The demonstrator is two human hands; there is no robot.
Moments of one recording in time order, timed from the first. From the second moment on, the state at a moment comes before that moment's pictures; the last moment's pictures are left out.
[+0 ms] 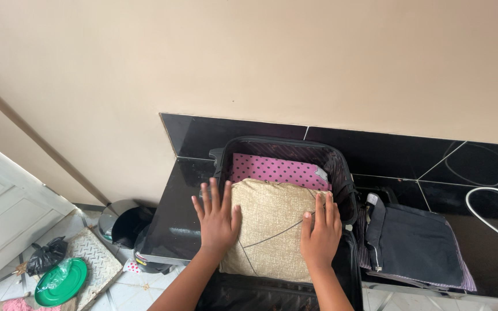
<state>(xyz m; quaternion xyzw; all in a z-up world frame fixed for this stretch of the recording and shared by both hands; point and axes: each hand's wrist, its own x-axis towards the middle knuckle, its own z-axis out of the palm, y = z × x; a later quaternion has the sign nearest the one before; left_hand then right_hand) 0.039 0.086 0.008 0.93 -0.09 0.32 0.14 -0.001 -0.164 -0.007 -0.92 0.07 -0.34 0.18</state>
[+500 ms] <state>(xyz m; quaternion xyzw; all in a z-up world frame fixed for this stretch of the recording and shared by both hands) -0.005 -0.011 0.003 0.90 -0.33 0.27 0.11 -0.004 -0.165 0.000 -0.92 0.07 -0.34 0.21</state>
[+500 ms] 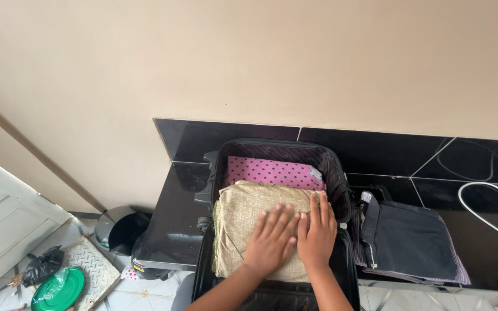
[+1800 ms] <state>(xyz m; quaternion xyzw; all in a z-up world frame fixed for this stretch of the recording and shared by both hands) 0.092 0.060 0.049 0.90 0.00 0.08 0.43 -0.072 -0.126 -0.056 -0.94 0.13 -0.29 0.16</state>
